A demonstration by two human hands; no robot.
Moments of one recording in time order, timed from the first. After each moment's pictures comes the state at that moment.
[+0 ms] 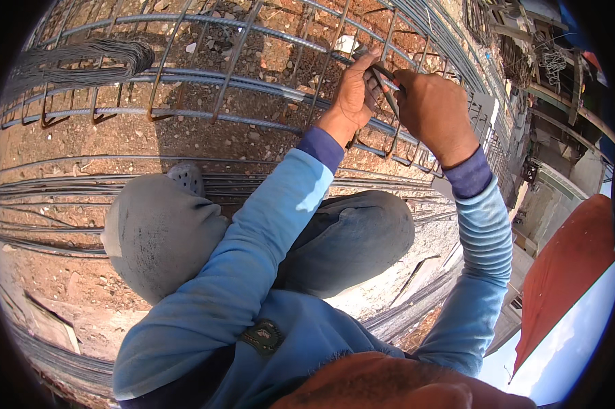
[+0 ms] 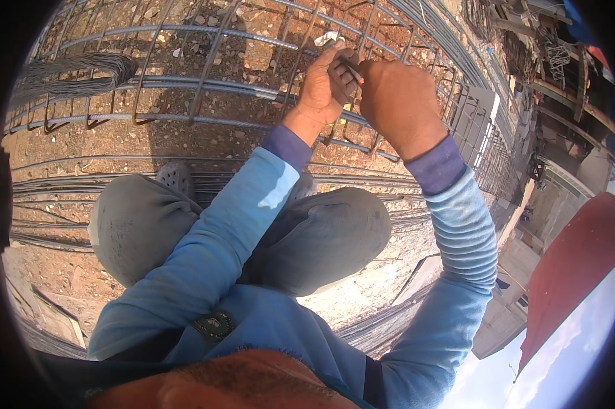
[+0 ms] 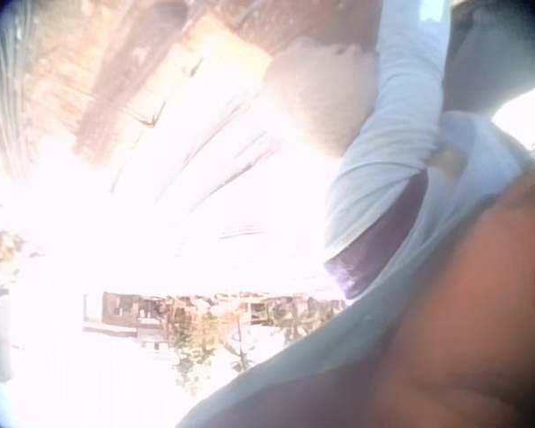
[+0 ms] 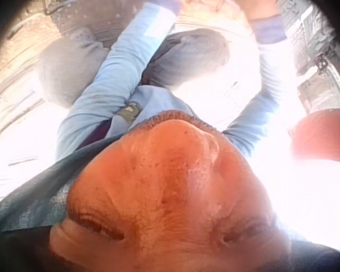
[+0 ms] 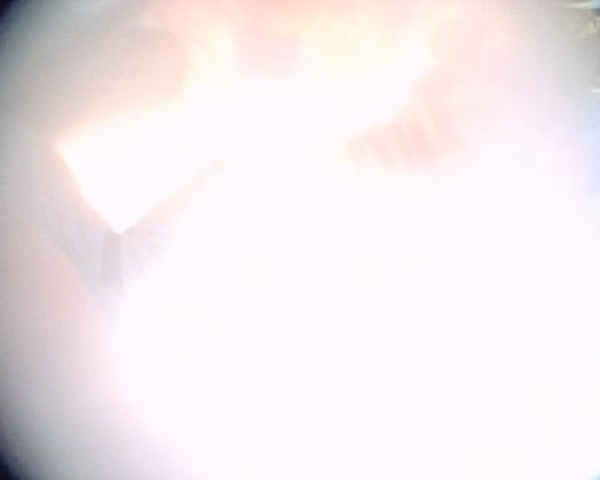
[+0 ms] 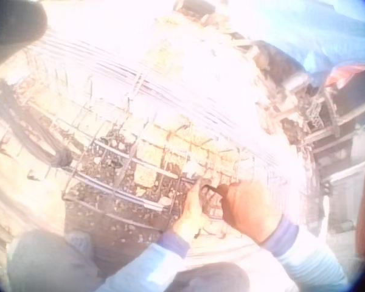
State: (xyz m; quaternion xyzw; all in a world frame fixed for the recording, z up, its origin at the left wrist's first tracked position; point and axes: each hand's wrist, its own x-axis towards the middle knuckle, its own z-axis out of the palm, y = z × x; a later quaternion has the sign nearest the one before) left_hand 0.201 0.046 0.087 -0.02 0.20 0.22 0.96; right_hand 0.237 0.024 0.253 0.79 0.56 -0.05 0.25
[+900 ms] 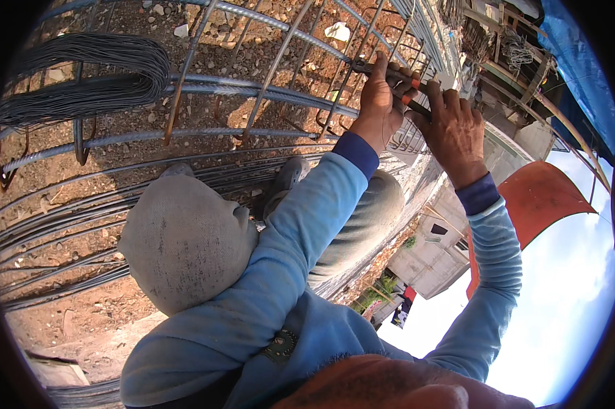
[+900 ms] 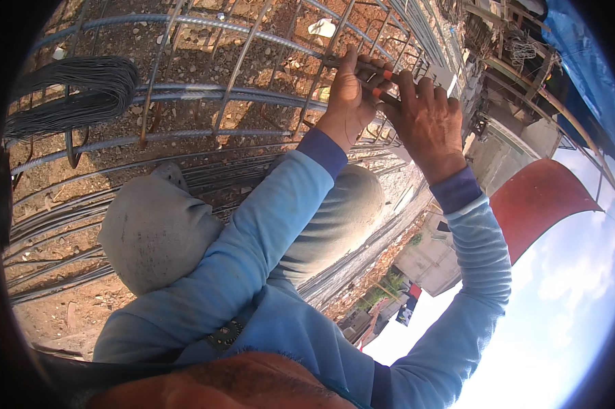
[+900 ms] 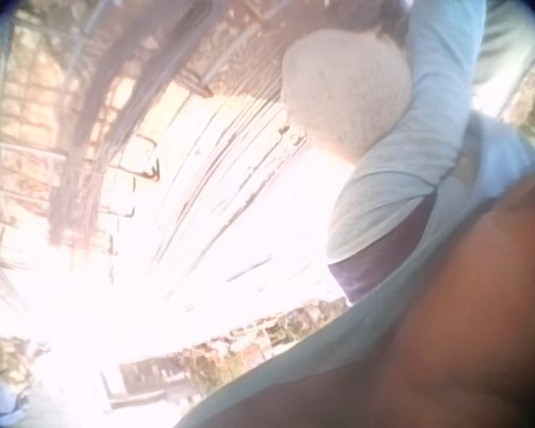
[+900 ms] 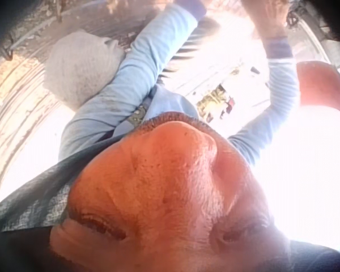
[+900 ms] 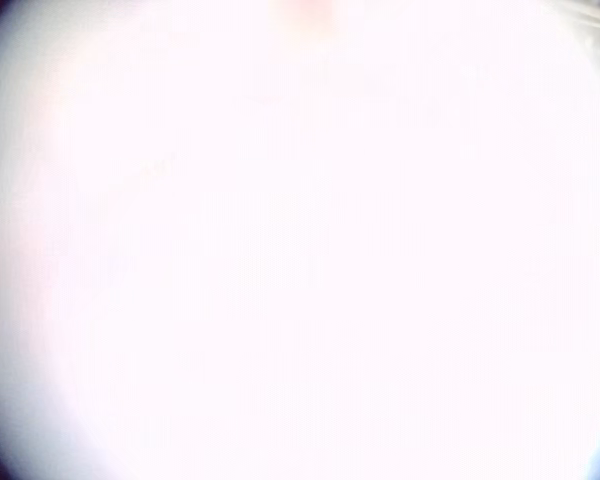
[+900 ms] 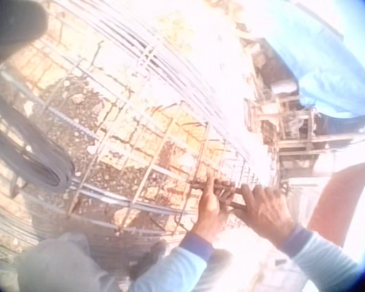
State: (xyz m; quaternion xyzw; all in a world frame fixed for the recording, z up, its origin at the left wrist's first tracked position) left_hand 0.202 0.081 0.118 -0.38 0.19 0.17 0.89; right_hand 0.207 0.093 0.272 0.71 0.51 -0.05 0.48
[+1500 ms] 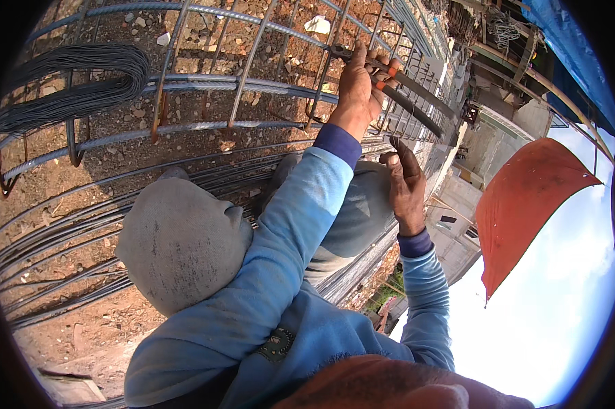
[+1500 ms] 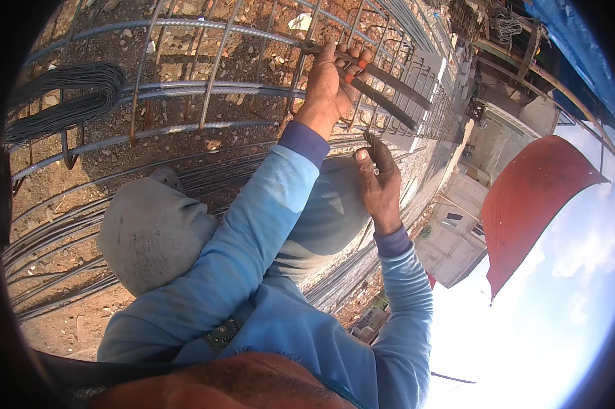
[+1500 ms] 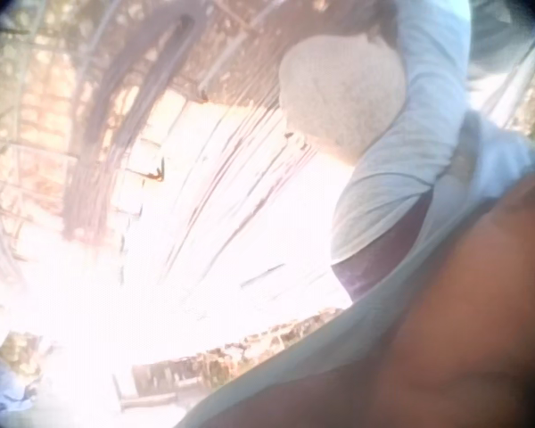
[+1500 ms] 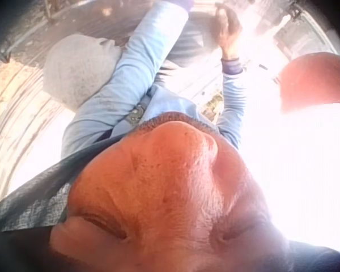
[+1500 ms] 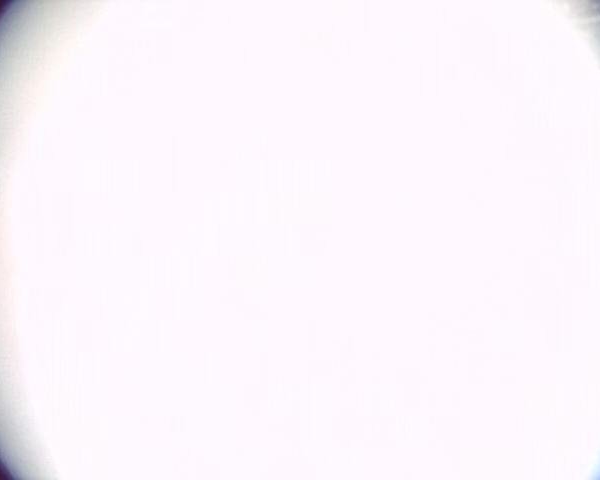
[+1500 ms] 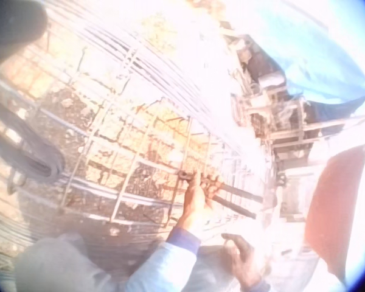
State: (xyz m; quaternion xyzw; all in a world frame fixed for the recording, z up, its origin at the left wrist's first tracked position) left_hand 0.186 0.080 0.129 -0.33 0.22 0.10 0.91; right_hand 0.113 -0.041 0.265 0.96 0.12 -0.21 -0.14
